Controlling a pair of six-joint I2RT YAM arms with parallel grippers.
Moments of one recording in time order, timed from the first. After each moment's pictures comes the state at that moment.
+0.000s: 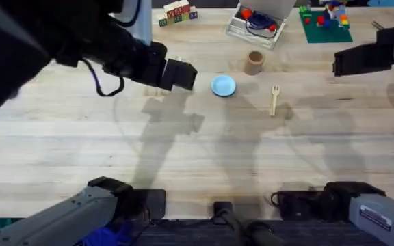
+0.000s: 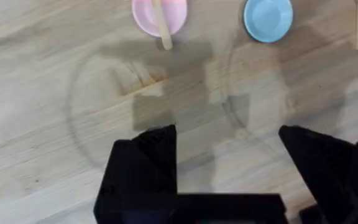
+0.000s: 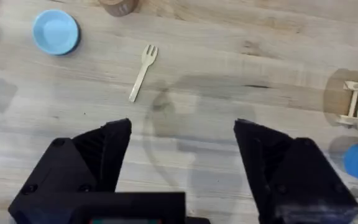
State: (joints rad) left arm -0.28 1.23 1.22 -1.11 0.15 0.00; right arm -0.02 1.08 1.39 -1.32 0.01 -0.11
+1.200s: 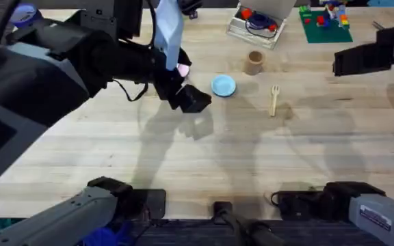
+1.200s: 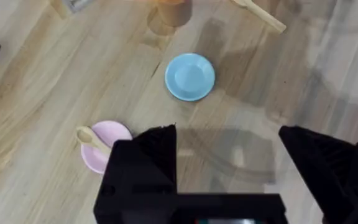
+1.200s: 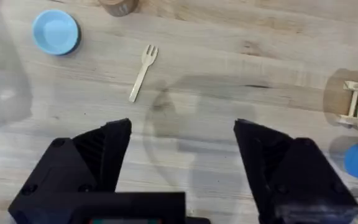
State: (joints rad) left arm -0.28 1.21 0.94 -0.65 0.55 0.64; right arm -0.02 1.08 1.39 -1.32 0.01 -0.11
